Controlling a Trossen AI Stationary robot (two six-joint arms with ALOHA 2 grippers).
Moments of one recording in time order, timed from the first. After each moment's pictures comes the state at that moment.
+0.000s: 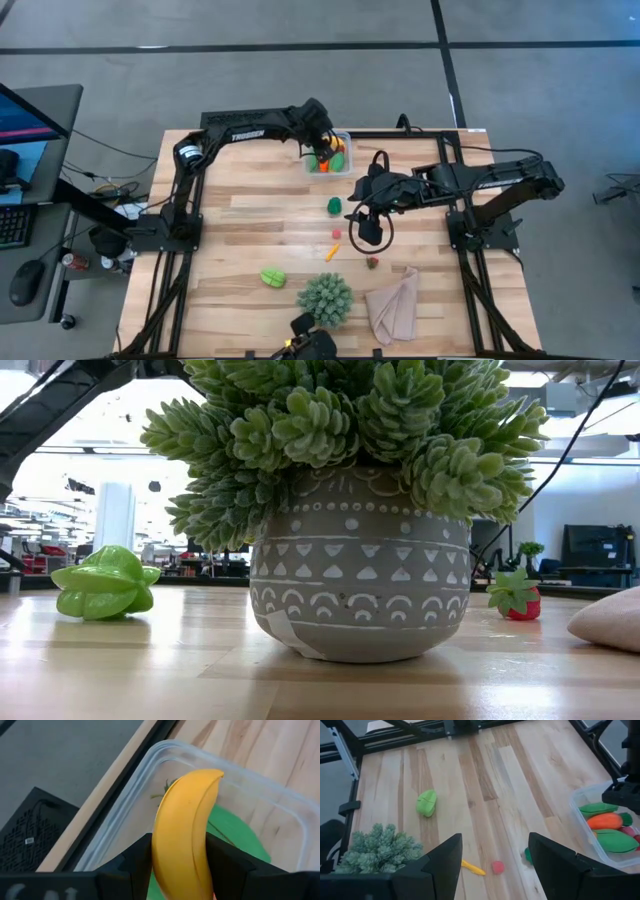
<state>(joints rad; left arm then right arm) 0.58 2.10 1.66 -0.45 0.07 0.05 0.16 1.41 1.42 -0.77 0.19 0.25</state>
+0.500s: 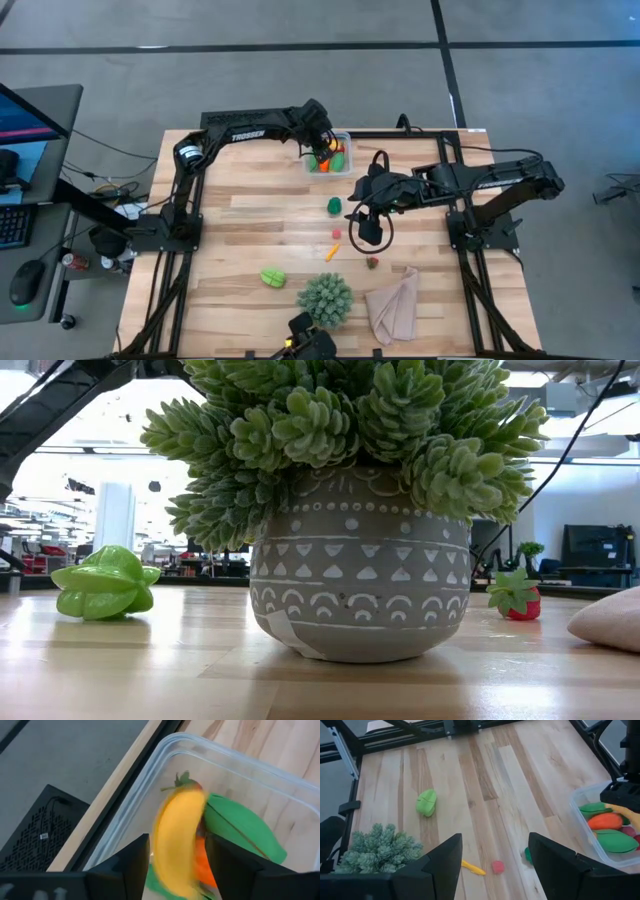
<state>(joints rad) 0.58 2.10 1.66 -0.47 0.02 0.07 0.16 1.41 1.42 -0.77 0.19 0.25</state>
